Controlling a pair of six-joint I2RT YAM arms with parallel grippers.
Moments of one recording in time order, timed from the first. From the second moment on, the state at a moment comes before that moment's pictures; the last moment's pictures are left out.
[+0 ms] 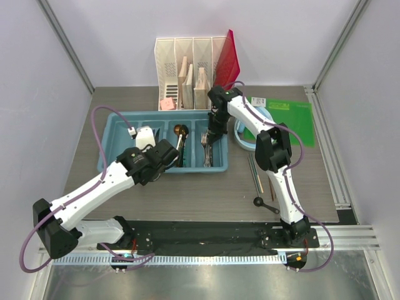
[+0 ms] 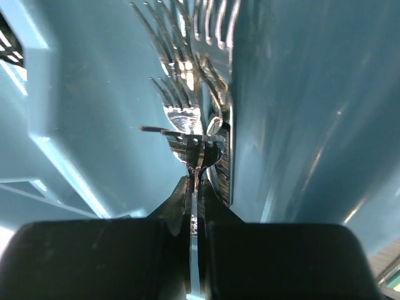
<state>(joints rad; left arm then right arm) -0.84 1.19 1.12 -1.15 -0.75 -1.00 0.49 2.39 2.22 -1.21 -0.27 0.57</state>
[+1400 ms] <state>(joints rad) -0.84 1.19 1.11 -1.18 -0.73 -1.07 0.36 2.07 1.68 -0.97 -0.25 0.60</state>
